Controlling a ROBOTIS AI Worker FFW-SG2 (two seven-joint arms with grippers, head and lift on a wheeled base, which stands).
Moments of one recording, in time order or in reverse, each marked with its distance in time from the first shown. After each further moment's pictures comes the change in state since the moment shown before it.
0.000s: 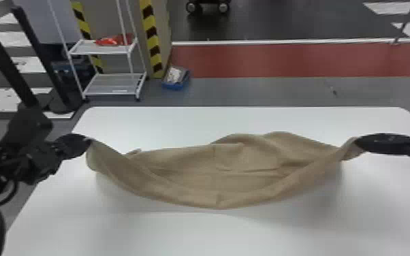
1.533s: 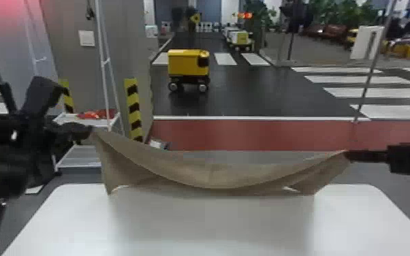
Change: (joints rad) left arm -0.705 -0.060 -0.171 0.495 0.047 0.215 0.150; right arm -0.375 -0.050 0.078 0.154 -0.069 0.297 -0.363
